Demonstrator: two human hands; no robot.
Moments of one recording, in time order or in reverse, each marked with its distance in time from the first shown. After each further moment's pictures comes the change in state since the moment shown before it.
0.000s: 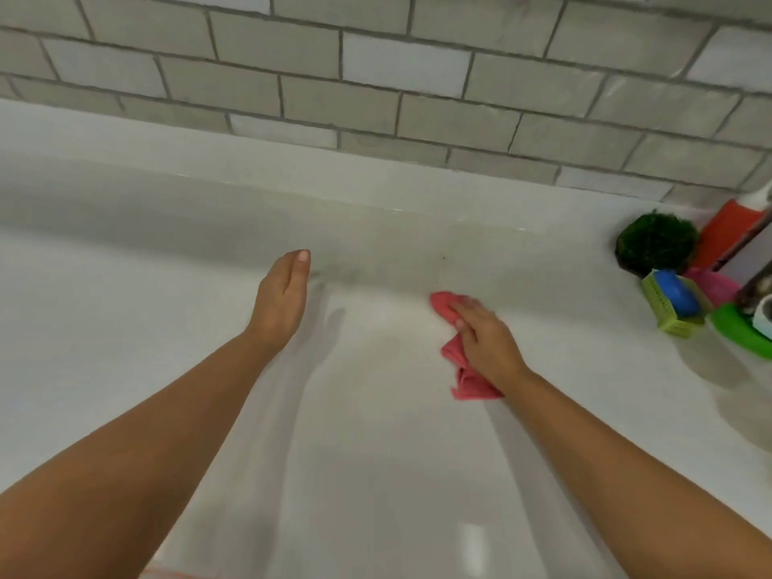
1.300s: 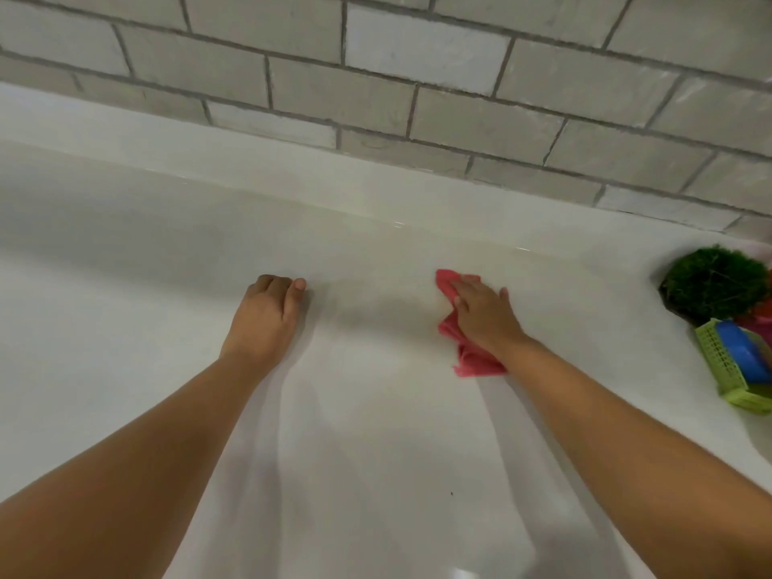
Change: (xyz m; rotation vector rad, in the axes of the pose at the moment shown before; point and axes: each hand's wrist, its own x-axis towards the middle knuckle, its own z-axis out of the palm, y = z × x) left_hand 0.073 -0.044 0.024 0.466 -0.036 0.036; right_hand 0.132 0.007 0.004 -0.183 -0.183 0.054
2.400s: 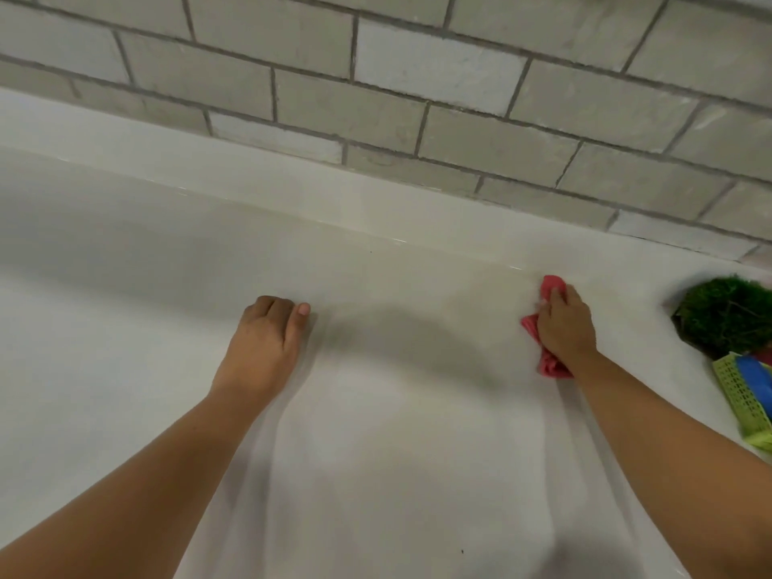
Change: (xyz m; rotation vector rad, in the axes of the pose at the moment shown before) left_hand 0.003 -0.005 0.004 0.002 0.002 0.028; right_hand 0.036 0.099 -0.015 0.023 0.256 0.336
